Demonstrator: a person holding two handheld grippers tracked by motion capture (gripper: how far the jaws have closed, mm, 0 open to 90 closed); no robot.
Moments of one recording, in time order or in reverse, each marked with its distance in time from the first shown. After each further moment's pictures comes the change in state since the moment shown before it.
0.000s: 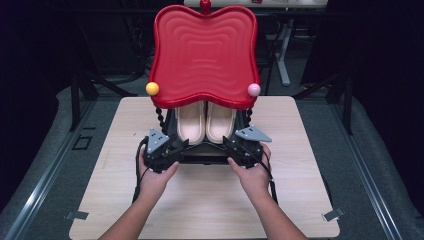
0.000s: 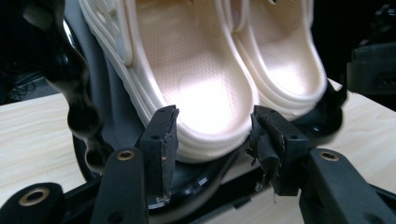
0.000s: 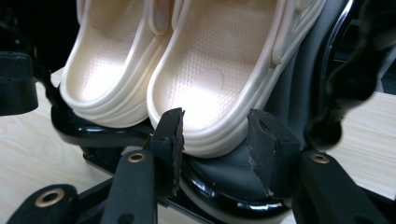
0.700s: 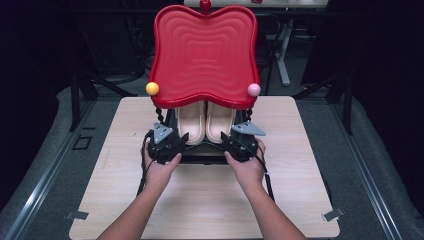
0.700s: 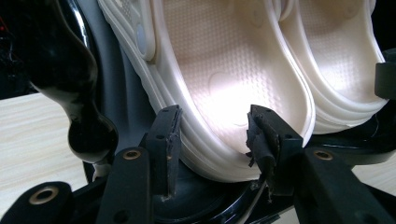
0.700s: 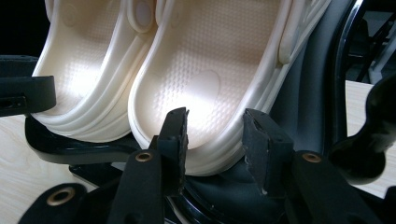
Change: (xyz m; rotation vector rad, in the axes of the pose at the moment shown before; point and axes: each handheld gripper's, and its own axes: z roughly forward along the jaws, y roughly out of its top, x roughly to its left) left arm 0.012 0.003 0.035 0.028 0.065 -0.029; right arm -0.002 0.002 0.028 0.024 -0.020 0.025
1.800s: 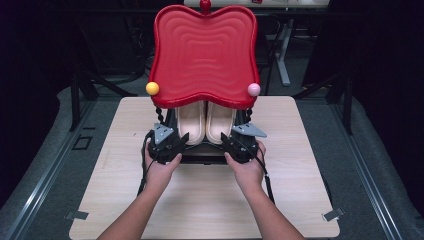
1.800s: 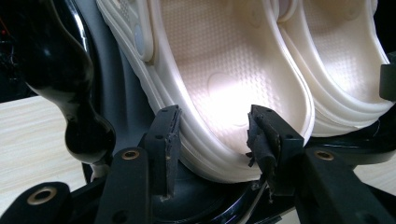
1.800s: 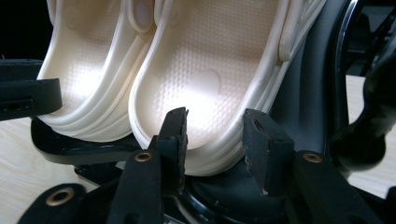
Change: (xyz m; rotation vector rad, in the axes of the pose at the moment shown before) left arm -0.001 0.000 0.002 -0.002 0.007 0.010; right arm 0.000 -0.003 -0.001 -0.010 0.003 0.026
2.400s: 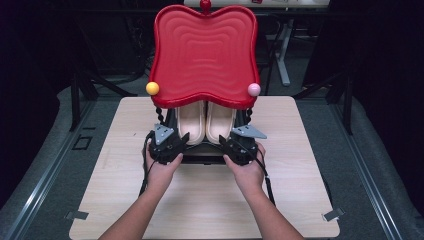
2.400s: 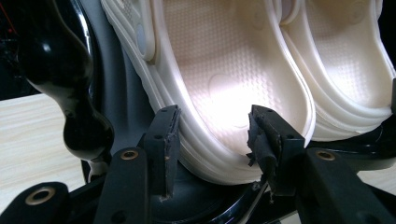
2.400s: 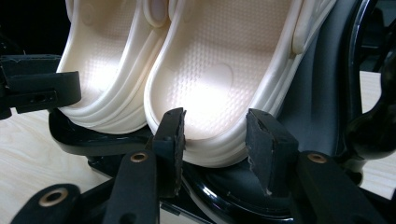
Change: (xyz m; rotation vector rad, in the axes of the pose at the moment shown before) left arm -0.003 -0.001 0.001 -0.006 0.019 -0.016; right arm 0.003 -0.001 -0.005 0.021 0.038 0.012
